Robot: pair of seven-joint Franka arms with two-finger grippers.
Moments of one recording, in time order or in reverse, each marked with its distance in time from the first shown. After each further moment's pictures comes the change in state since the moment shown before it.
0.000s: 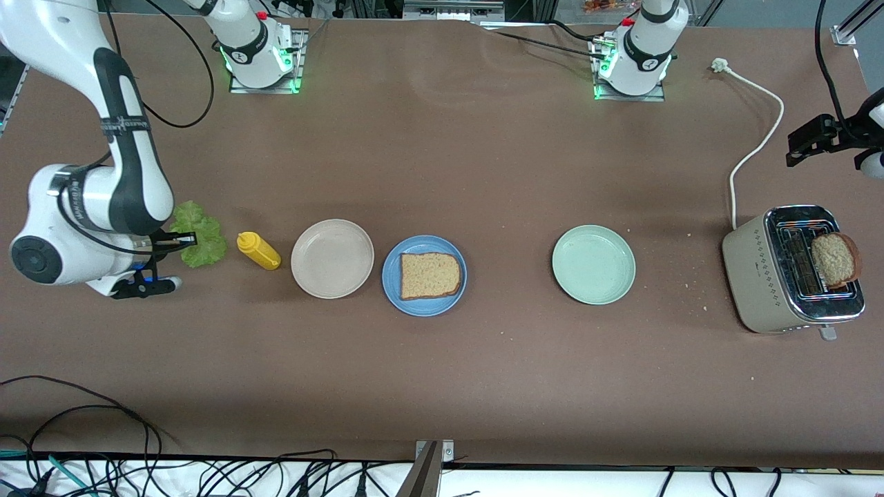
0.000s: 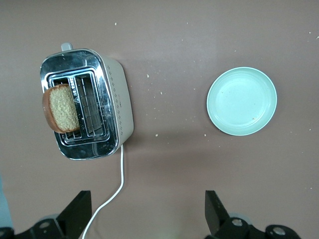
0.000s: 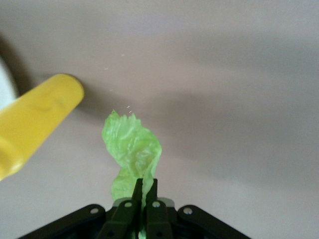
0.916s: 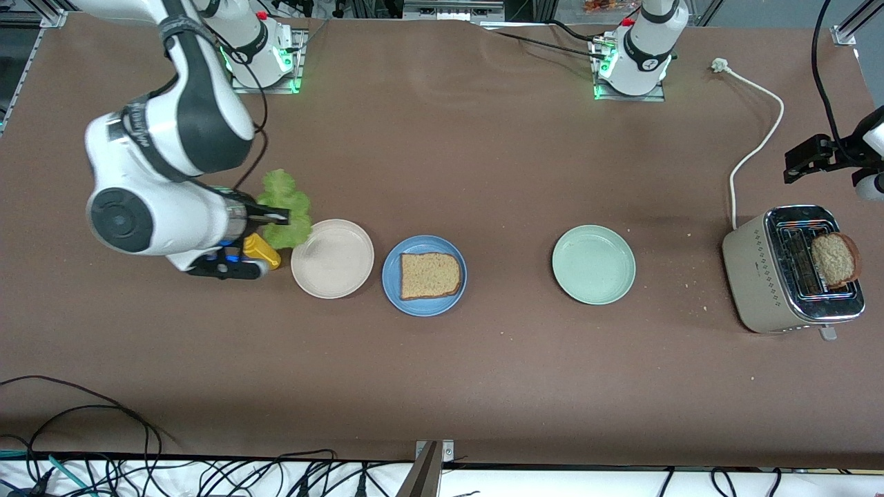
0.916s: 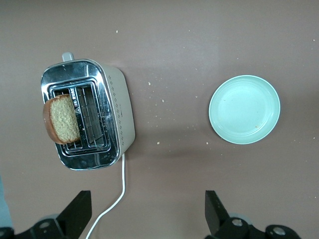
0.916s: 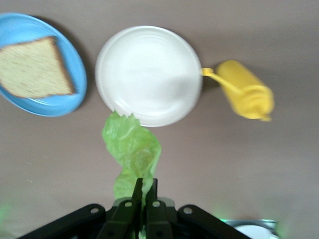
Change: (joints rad) left arm 0.000 0.065 0.000 0.056 0.000 0.013 0.000; right arm 0.246 -0.008 0.118 0.318 0.173 -0.244 0.583
